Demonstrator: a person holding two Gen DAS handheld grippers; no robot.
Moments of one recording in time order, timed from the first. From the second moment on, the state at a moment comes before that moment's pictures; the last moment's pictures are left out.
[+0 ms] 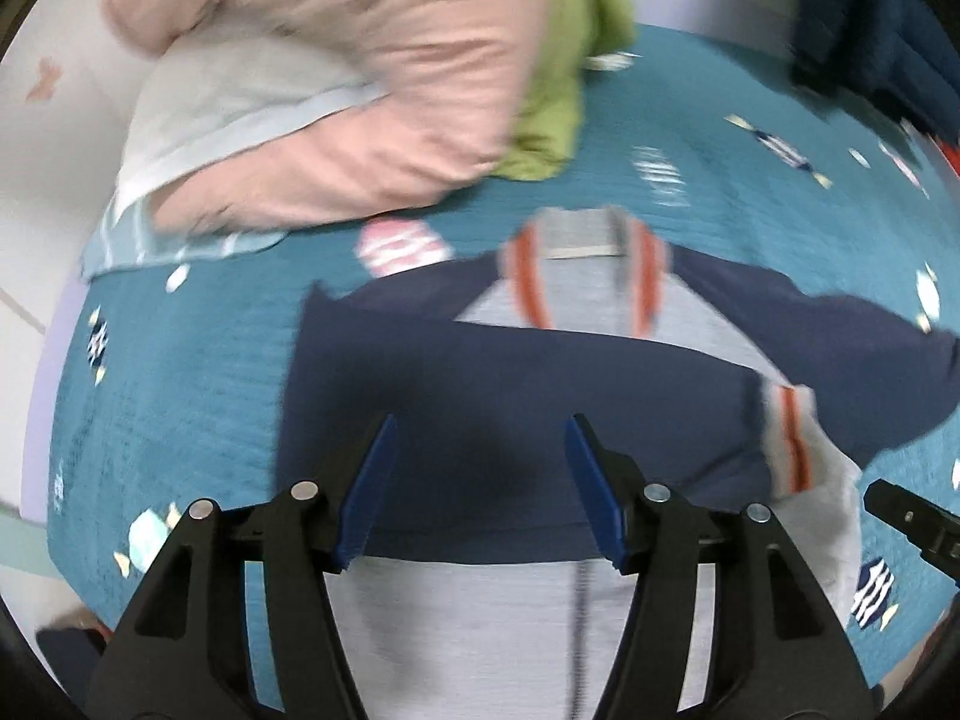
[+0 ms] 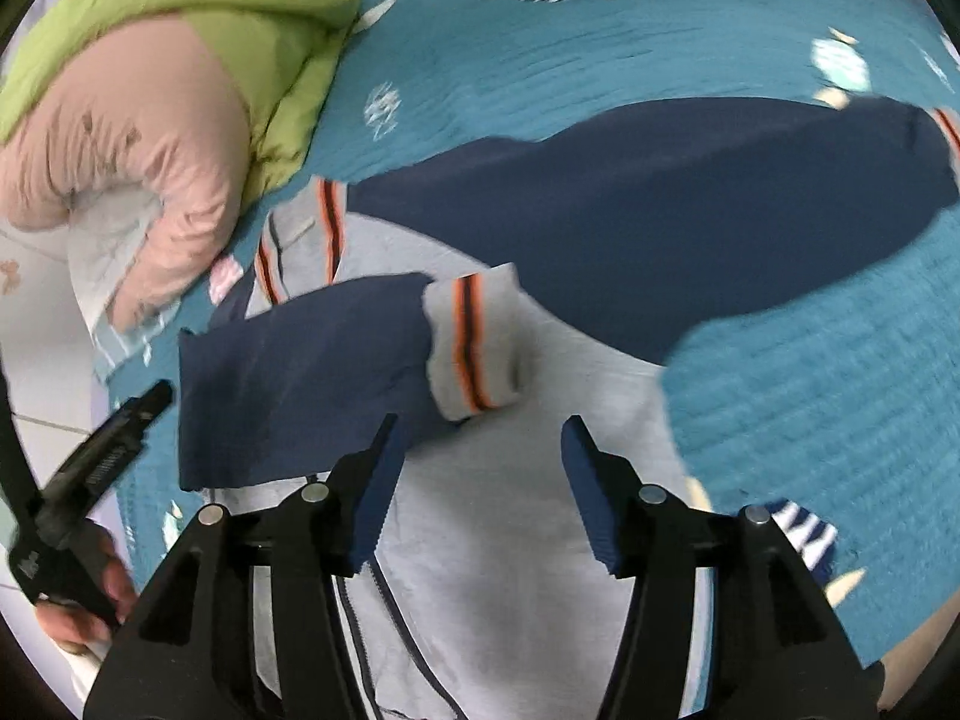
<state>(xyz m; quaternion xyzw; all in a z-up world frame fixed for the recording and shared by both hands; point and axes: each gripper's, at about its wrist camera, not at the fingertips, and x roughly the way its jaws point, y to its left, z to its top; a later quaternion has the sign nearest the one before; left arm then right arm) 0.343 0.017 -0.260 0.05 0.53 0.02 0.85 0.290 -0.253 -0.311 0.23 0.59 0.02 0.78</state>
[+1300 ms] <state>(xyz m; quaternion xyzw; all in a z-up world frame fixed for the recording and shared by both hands) 0.360 0.191 -0.334 -0.09 0.63 0.00 0.78 0.335 -0.263 -0.349 0.24 0.58 -0.02 0.78</state>
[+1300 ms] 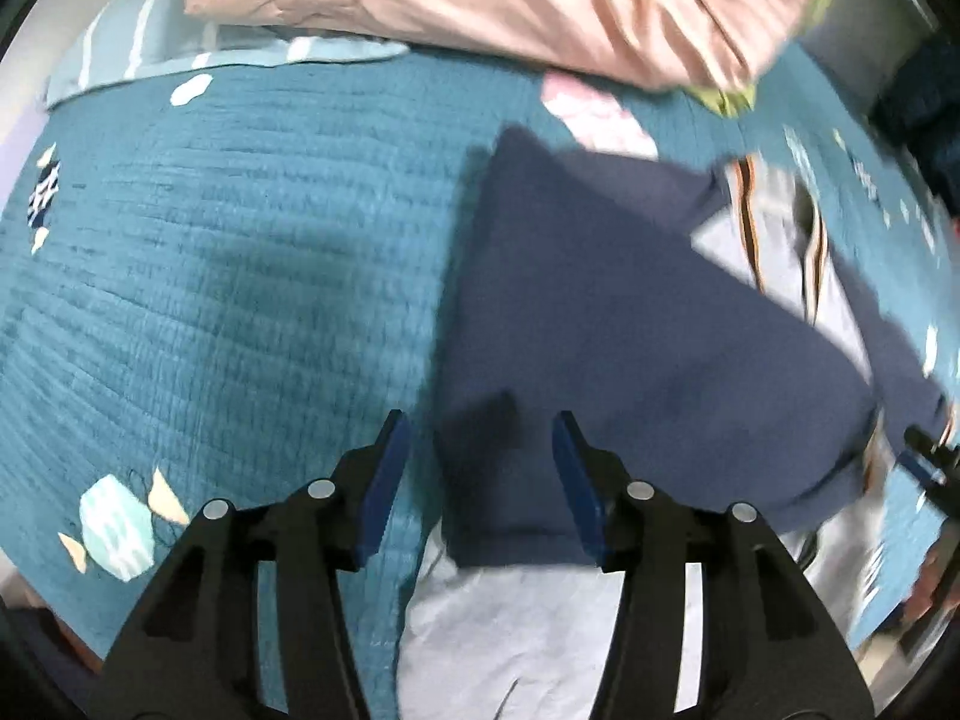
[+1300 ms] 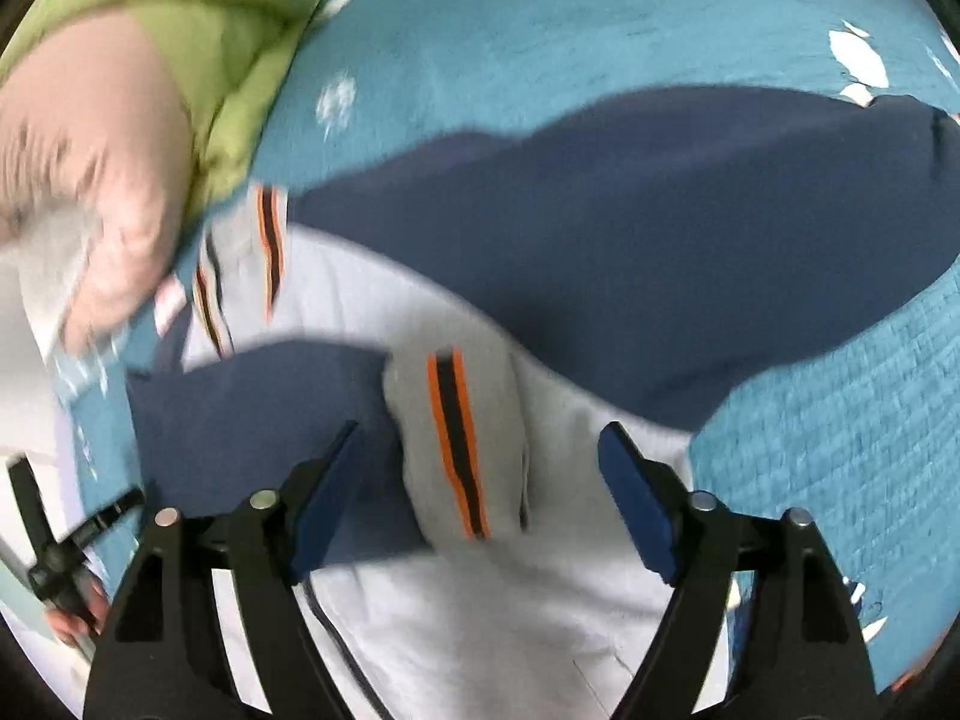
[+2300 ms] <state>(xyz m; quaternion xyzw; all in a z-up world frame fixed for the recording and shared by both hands) 0.465 0.216 -0.378 -0.19 0.61 -0.01 0.77 0.380 -0.243 -0.387 0.13 0.61 -0.09 0.78</state>
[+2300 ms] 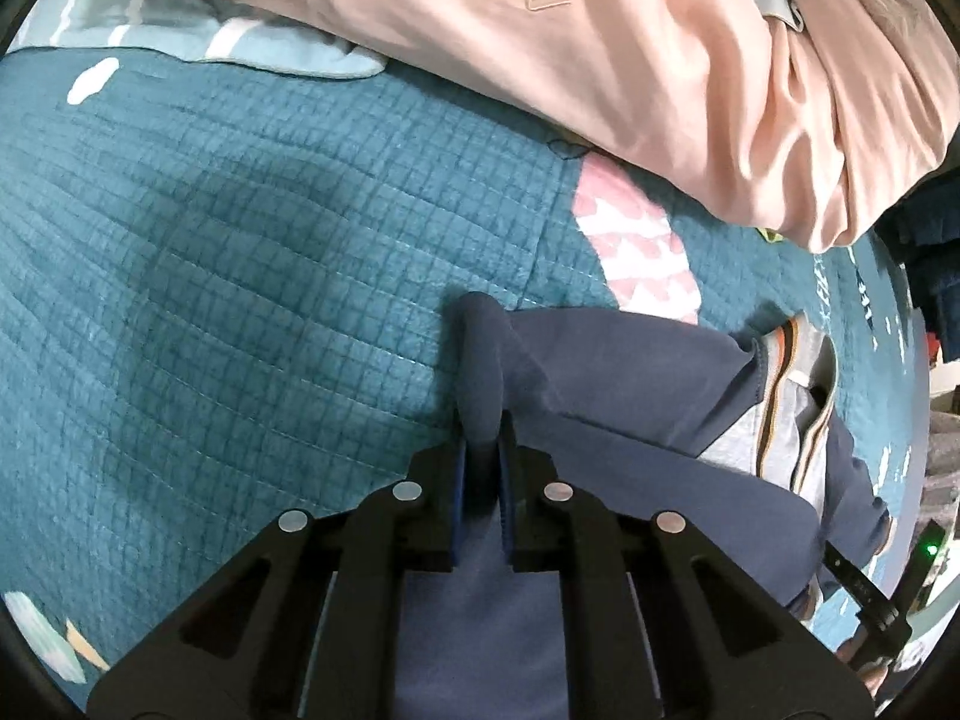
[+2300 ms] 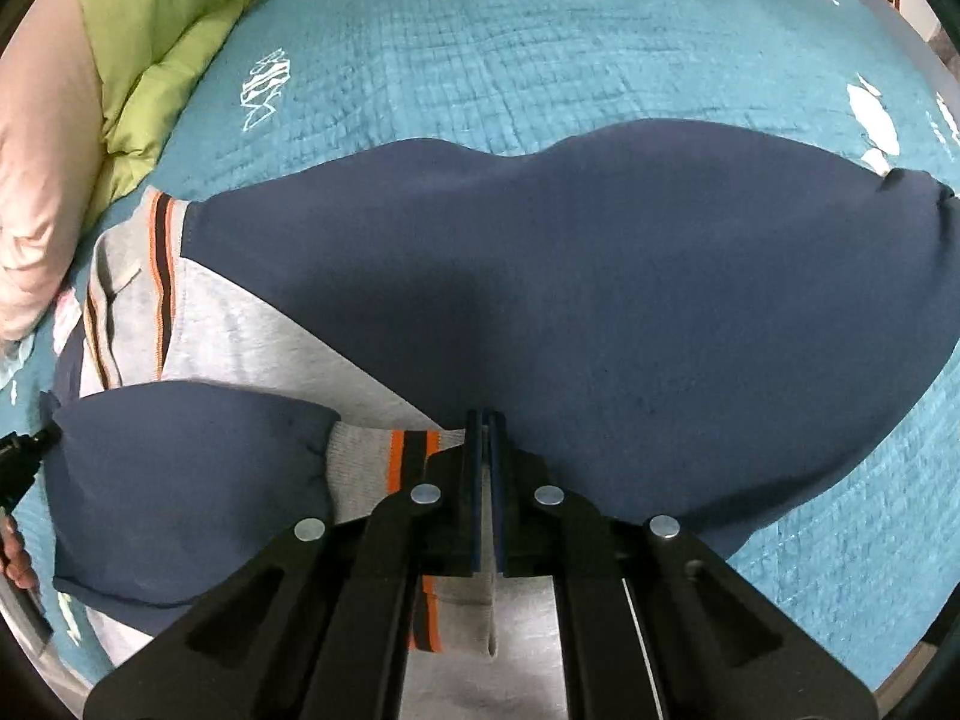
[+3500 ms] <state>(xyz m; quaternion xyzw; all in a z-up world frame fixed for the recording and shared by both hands) 0.312 0.148 -0.317 -0.04 0.60 0.02 0.80 0.287 -0.207 -0.300 0.15 0.56 -0.03 0.81</state>
